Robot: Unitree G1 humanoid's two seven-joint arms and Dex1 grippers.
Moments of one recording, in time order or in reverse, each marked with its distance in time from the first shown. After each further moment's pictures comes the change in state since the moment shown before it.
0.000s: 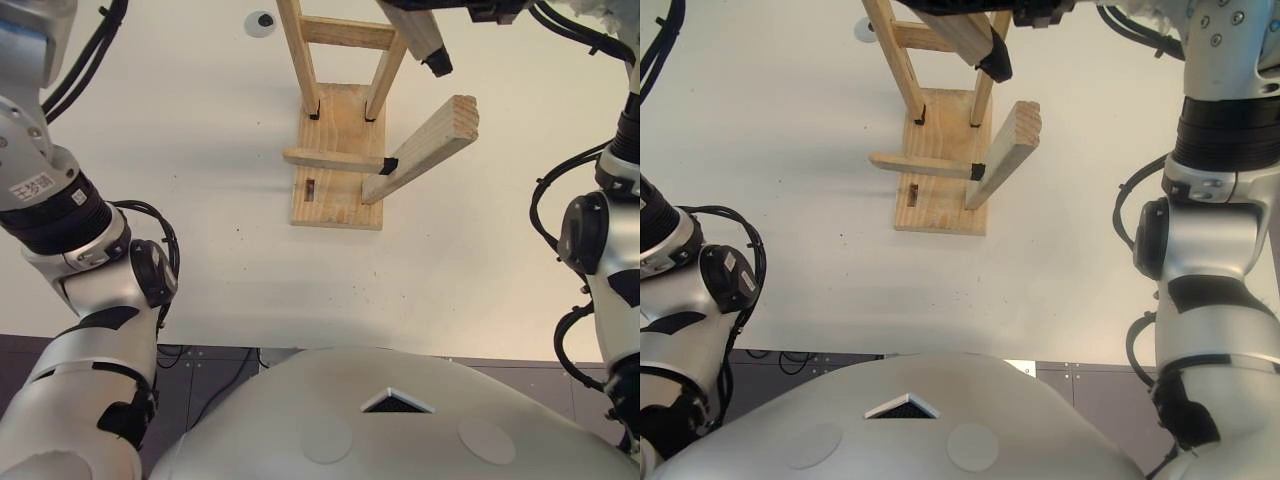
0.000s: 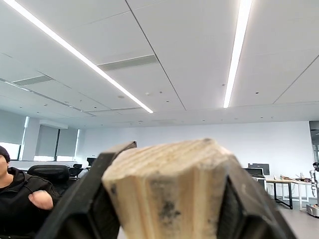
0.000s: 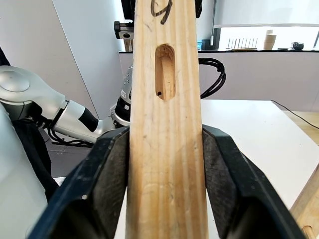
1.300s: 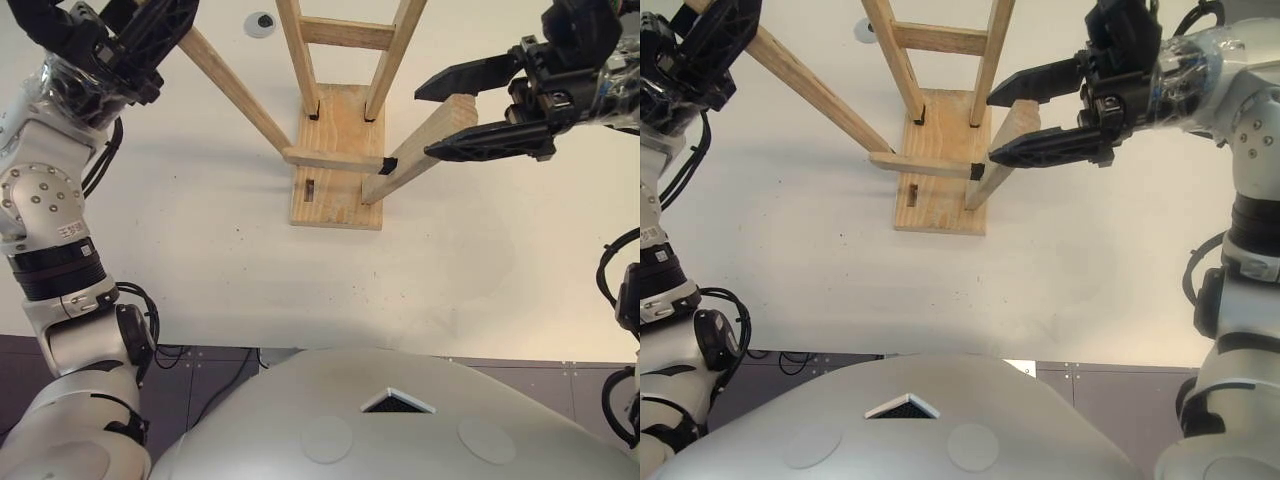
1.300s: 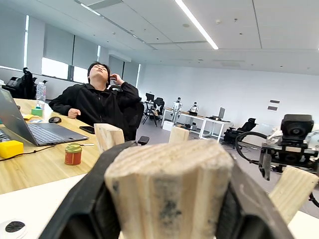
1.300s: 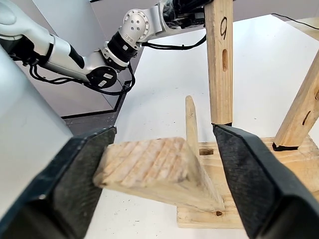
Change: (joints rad) left arm 0.344 0.118 -0.005 0.258 0.394 -0.087 -0.321; right arm 0.326 -0.304 0.040 -0.242 0.007 0.085 0.039
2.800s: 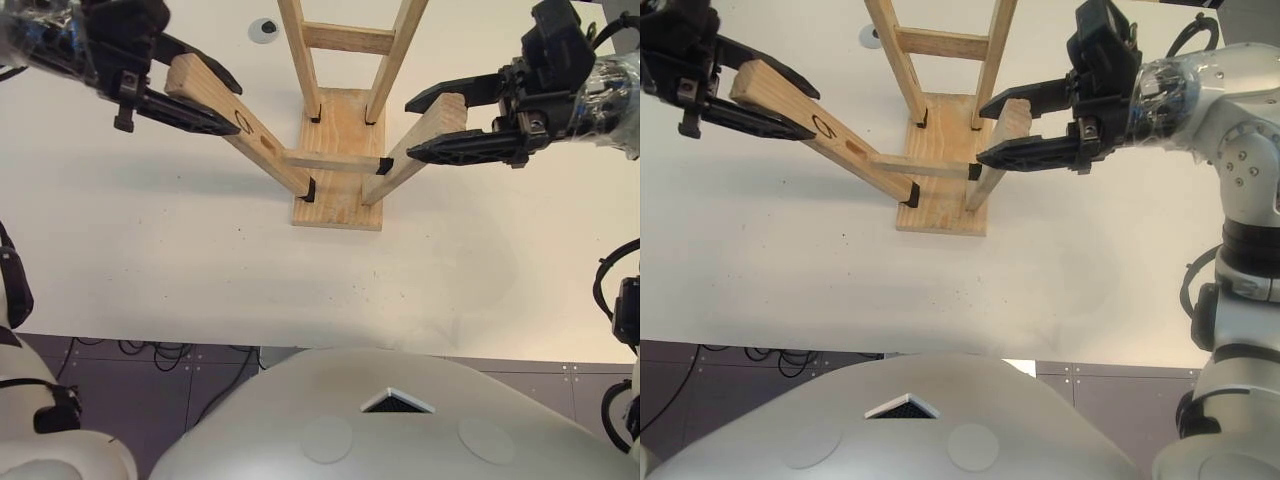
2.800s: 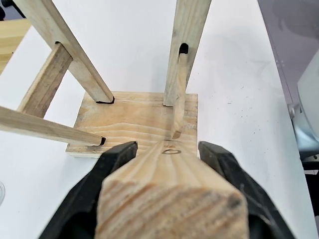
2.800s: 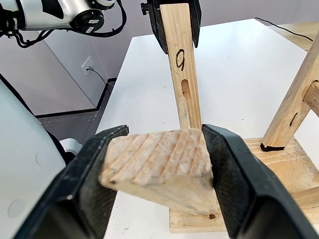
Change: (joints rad) left arm -0.502 0.439 -0.615 0.039 0.549 0.096 -0.704; right arm 0.085 0.001 0.000 -0.112 0.040 -0.021 -0.146
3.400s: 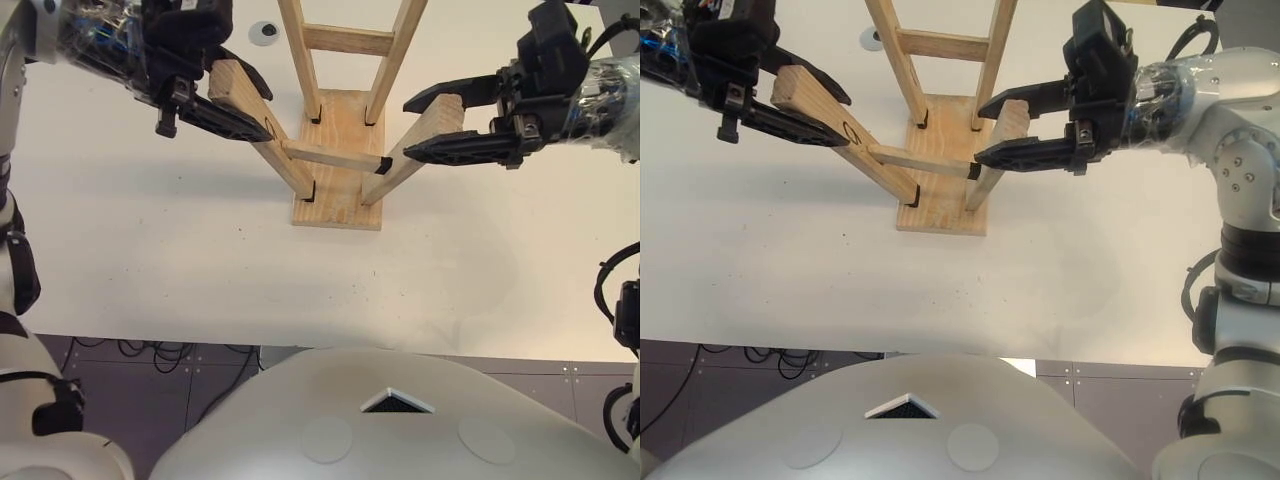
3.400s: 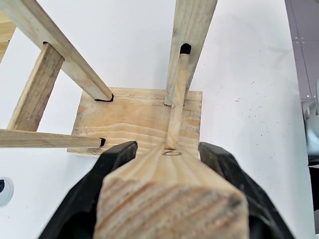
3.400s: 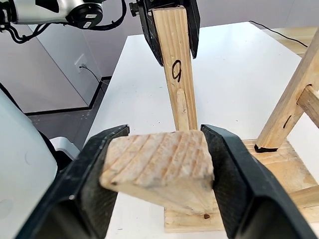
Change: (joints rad) left arm -0.045 -0.042 -0.040 -0.202 0.042 0.272 0.103; right arm -0.002 -0.006 0.032 -0.014 -0.031 -0.060 -0.024
